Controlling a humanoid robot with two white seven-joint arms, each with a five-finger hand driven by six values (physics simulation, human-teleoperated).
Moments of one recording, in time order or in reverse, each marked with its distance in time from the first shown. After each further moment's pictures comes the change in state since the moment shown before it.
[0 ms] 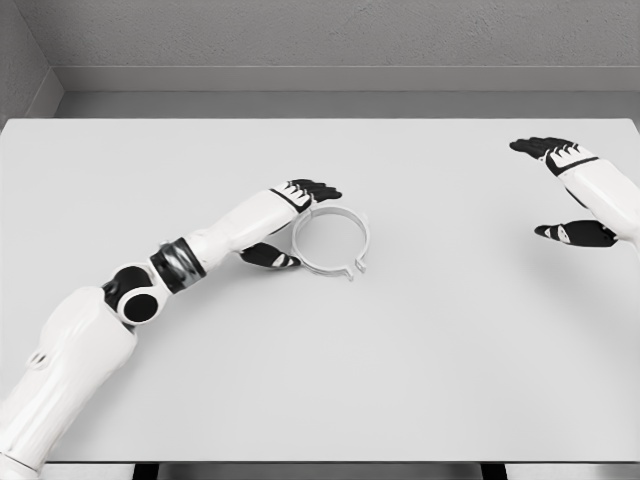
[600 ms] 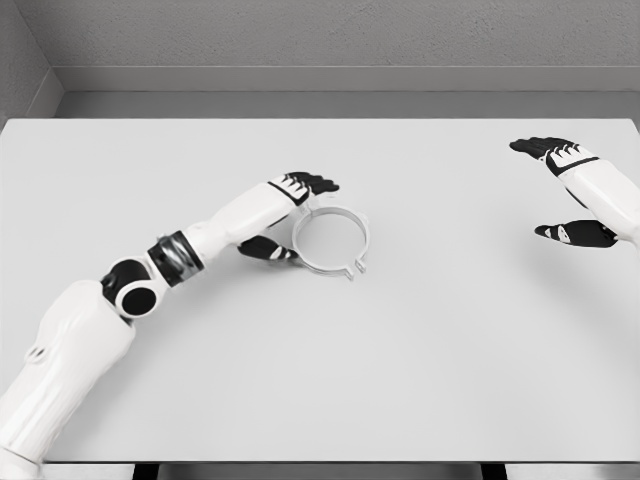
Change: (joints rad) left arm -0.021 0.003 0.011 0.019 -0.014 0.000 0.000; right arm 0.000 0.000 0.000 0.000 0.000 0.000 0.000
